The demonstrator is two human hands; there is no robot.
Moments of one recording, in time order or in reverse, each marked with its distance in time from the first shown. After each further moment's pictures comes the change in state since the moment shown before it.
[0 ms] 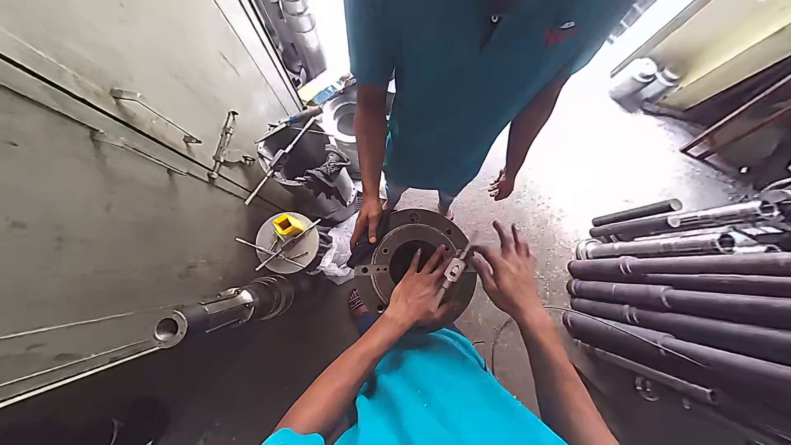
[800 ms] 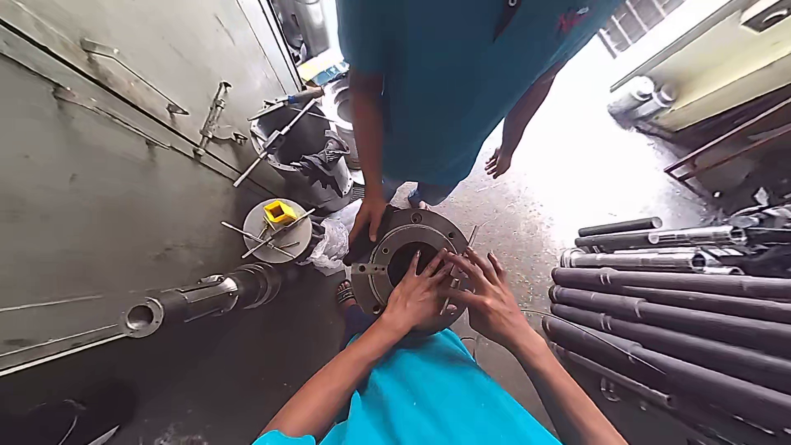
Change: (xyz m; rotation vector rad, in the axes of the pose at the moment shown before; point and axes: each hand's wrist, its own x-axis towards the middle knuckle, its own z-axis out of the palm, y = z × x) left_hand 0.001 0.002 -0.004 -0.018 -0.053 -0.032; right_hand -0.017 -0.018 0.003 0.077 -0.044 -0.453
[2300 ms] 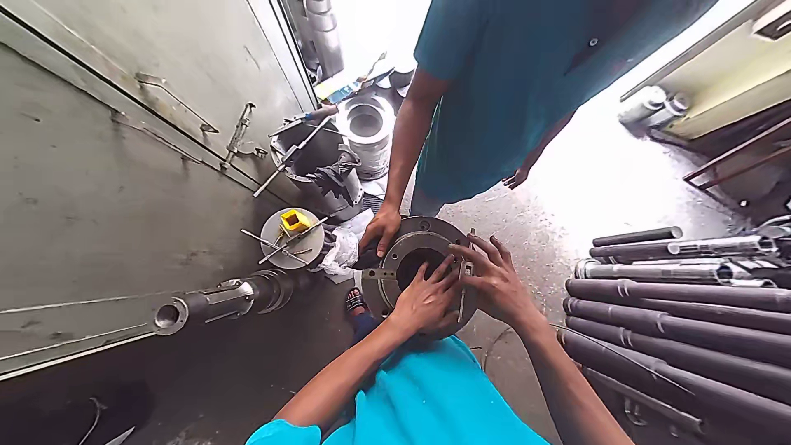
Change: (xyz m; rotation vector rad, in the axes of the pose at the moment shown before) left_hand -0.002 0.000 -0.004 -0.002 0.055 0.043; right_hand 0.034 0.027 -0.003 0.034 0.054 -0.098
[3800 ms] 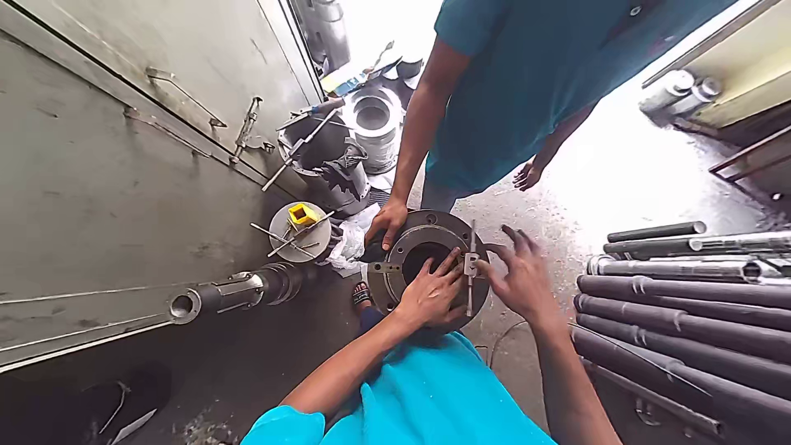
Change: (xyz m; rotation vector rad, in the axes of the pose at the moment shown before) left_hand 0.002 -0.002 0.004 -0.010 0.002 -0.015; right_hand -0.005 -0.005 -0.016 -0.048 -0.013 0.607
